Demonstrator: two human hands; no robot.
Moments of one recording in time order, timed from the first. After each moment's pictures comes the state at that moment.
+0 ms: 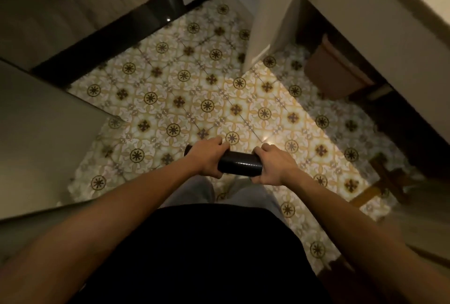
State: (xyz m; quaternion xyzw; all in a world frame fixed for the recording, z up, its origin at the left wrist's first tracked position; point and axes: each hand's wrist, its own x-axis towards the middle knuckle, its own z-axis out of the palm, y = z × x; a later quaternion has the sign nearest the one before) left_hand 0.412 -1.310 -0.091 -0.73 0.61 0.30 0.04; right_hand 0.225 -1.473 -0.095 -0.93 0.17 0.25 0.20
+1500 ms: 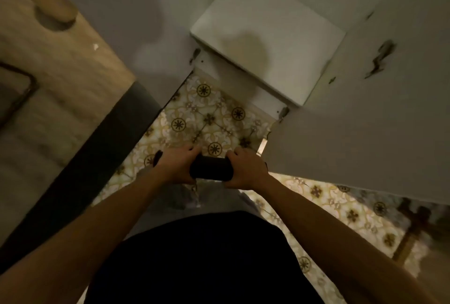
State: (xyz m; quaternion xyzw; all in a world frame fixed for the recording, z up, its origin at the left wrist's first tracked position) left_hand 1.117 -1.752 -0.118 -0.66 0.66 0.33 0.12; right_hand 0.899 -1.845 -0.116 -0.89 0.32 0.22 0.24
